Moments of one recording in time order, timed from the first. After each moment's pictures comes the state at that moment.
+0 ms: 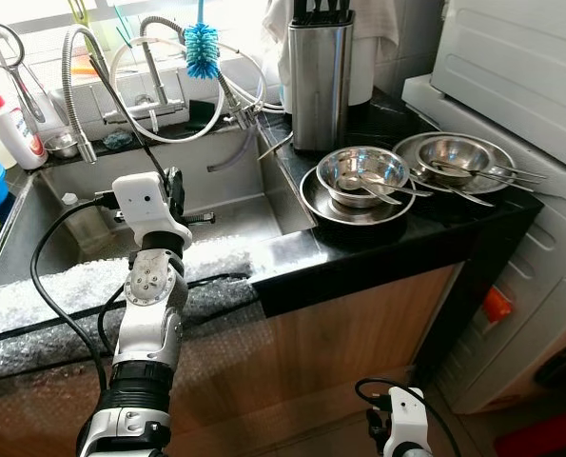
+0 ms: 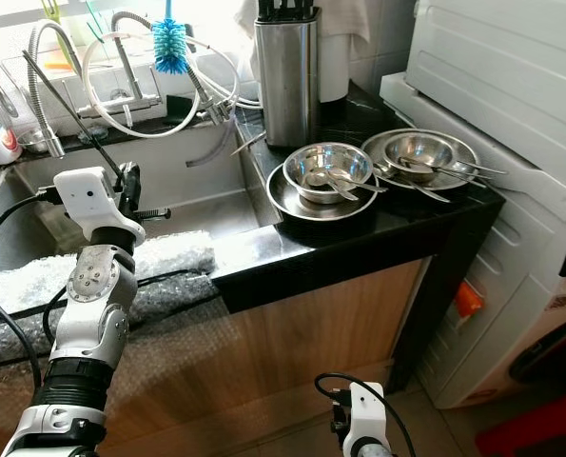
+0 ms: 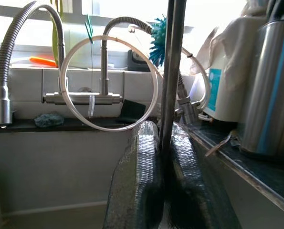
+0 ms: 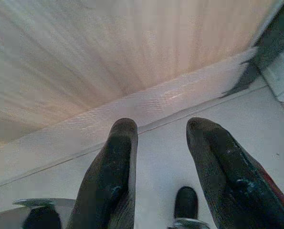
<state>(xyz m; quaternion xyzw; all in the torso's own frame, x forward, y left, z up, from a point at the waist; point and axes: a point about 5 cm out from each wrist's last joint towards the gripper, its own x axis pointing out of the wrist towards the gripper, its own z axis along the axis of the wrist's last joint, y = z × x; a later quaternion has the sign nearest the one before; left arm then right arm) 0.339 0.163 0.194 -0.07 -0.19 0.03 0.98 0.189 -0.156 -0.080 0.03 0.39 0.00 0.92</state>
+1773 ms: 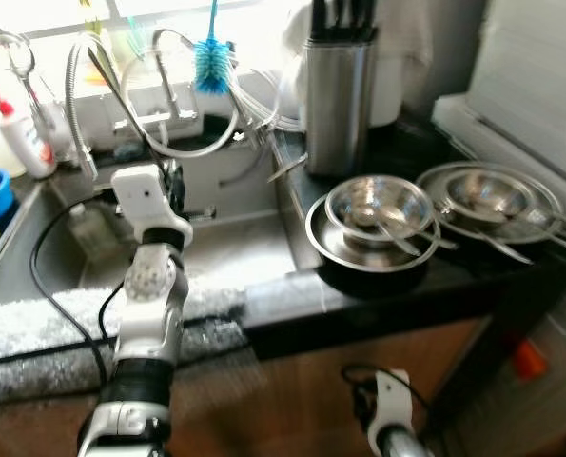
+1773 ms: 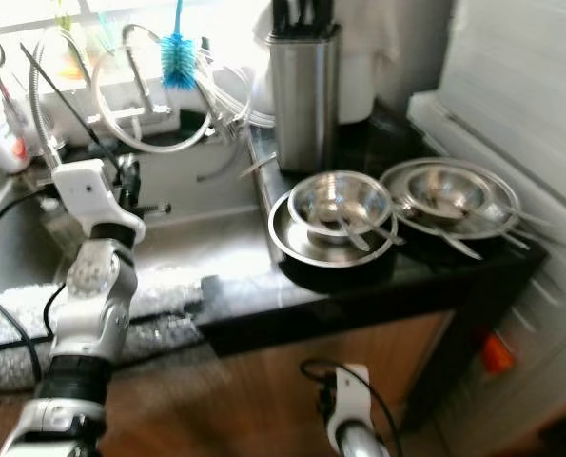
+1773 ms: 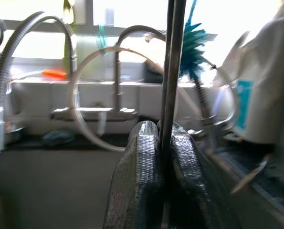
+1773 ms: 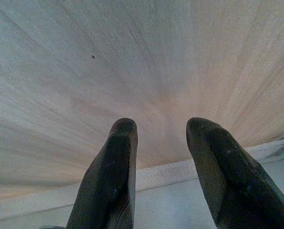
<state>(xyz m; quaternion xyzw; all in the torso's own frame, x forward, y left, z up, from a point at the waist) 0.340 0.169 0.198 -0.07 -0.19 0.04 0.98 0.209 -0.138 -0.065 0.03 0.34 0.02 0.94</state>
